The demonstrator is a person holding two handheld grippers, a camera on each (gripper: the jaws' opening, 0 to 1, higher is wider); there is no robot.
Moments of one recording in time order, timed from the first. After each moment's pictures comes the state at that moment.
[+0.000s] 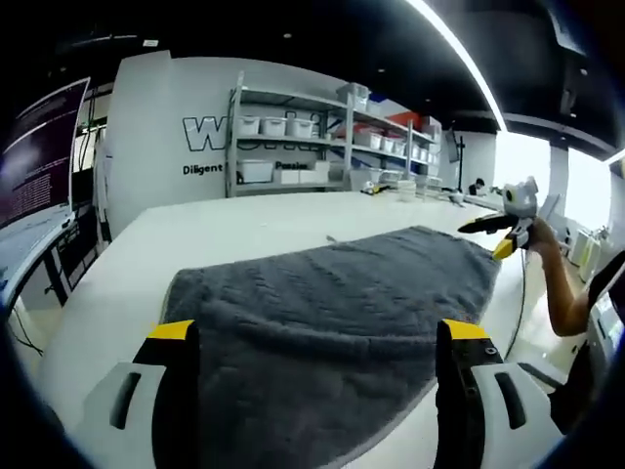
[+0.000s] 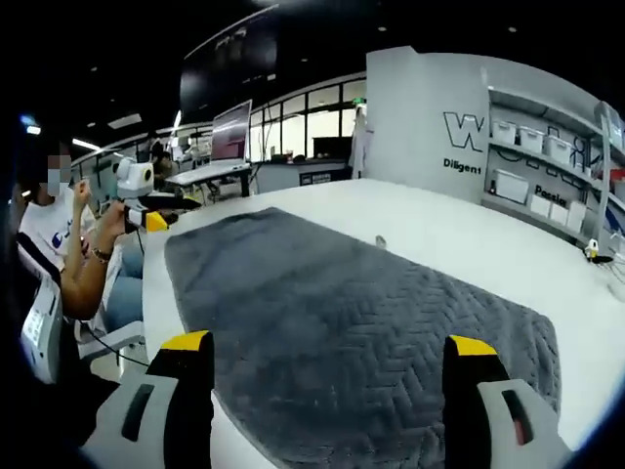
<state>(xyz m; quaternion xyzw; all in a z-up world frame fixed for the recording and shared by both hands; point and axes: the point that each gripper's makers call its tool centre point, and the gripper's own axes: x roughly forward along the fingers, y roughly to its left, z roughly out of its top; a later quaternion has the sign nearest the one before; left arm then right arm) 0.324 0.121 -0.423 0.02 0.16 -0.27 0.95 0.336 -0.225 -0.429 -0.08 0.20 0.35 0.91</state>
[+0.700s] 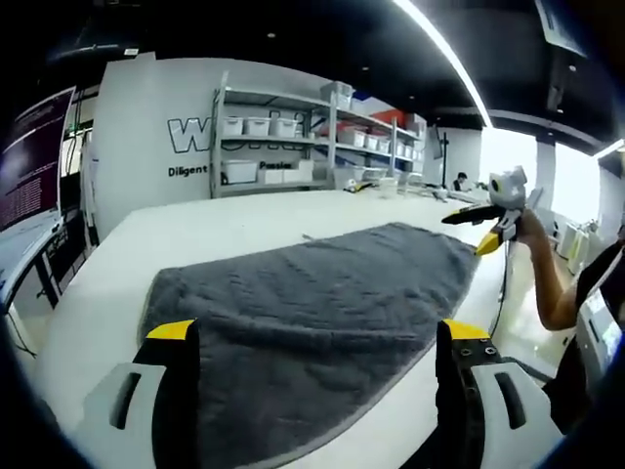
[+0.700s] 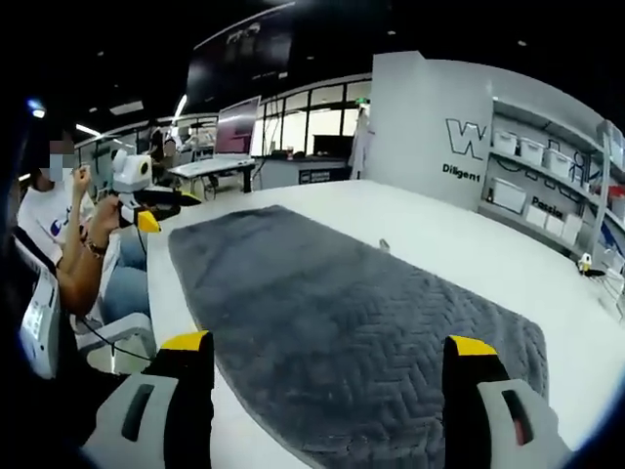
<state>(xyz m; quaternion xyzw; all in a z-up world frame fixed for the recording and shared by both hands) 0.306 0.101 -0.420 0.03 0.16 -0.30 0.94 0.321 -0.218 -0.424 -0.11 0.20 0.34 0.91</state>
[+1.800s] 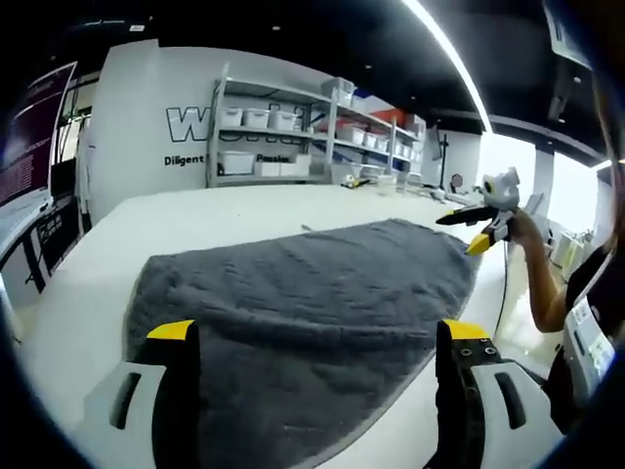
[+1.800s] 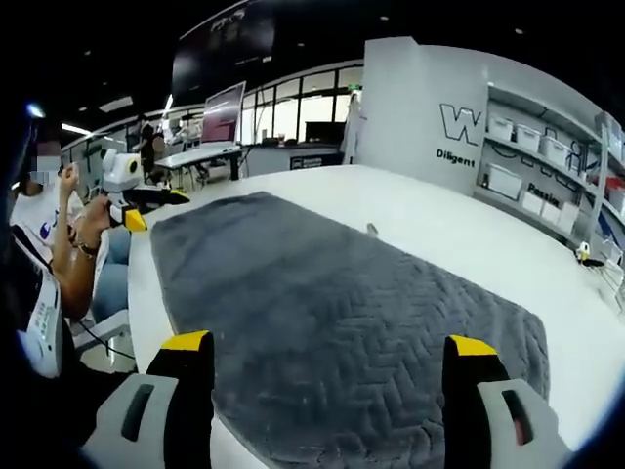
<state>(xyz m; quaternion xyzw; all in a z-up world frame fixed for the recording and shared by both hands) 0.321 0.099 -0.441 0.01 0.18 -0.31 0.93 0.351 -0.229 -0.441 -0.11 0.23 0.32 0.91</state>
